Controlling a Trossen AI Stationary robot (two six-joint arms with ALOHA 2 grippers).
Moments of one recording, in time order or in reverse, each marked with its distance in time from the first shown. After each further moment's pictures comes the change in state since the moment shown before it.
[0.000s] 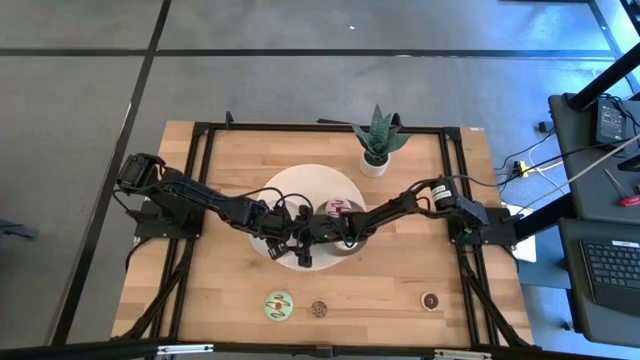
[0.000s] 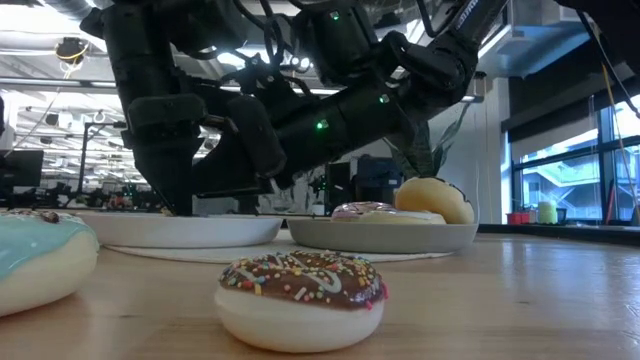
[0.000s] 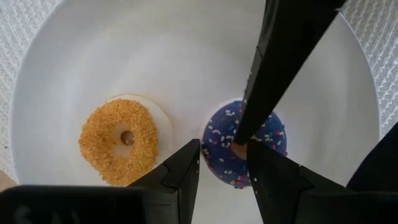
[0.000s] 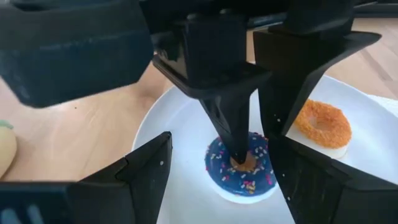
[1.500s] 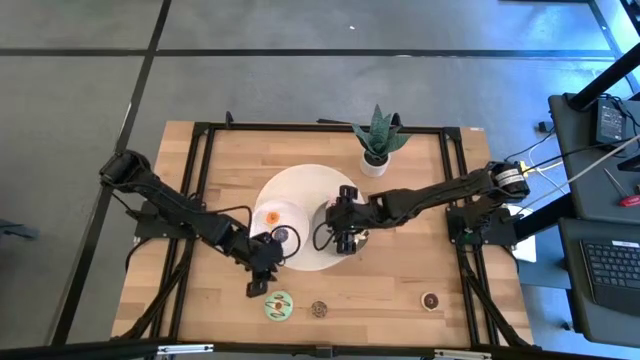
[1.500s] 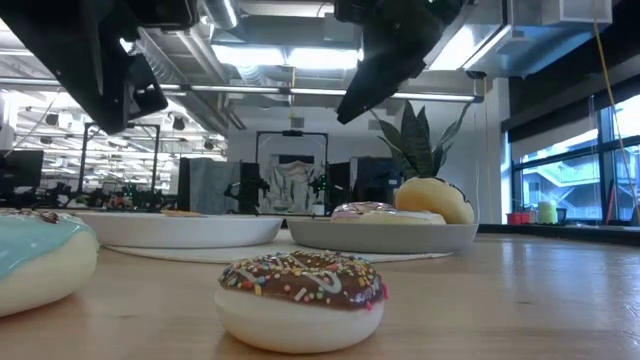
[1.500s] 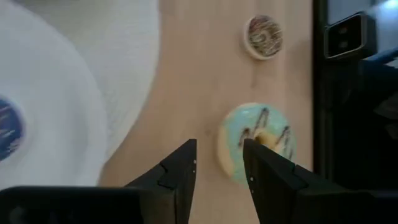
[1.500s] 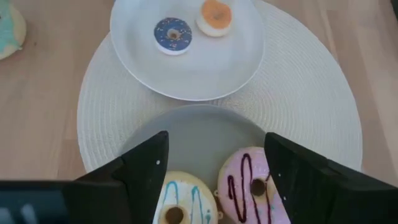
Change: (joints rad) left arm -0.281 -0.149 -0.013 0.212 0.207 0.051; right arm 0.047 -0.524 0.001 -1.028 0.177 0.031
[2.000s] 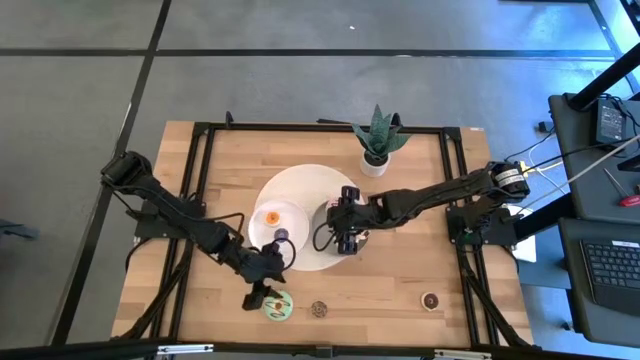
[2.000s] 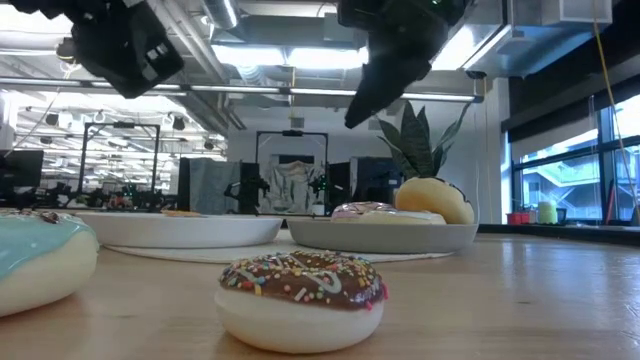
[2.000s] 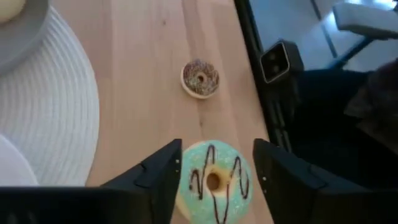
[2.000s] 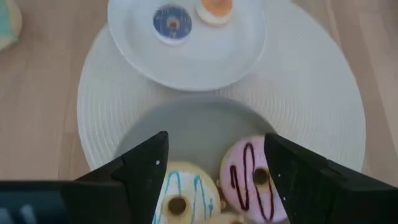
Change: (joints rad) left arm -0.076 0.017 -0.001 0.204 -0.050 0.132; right arm 0.001 0.000 0.000 -0.038 -0.001 0.029
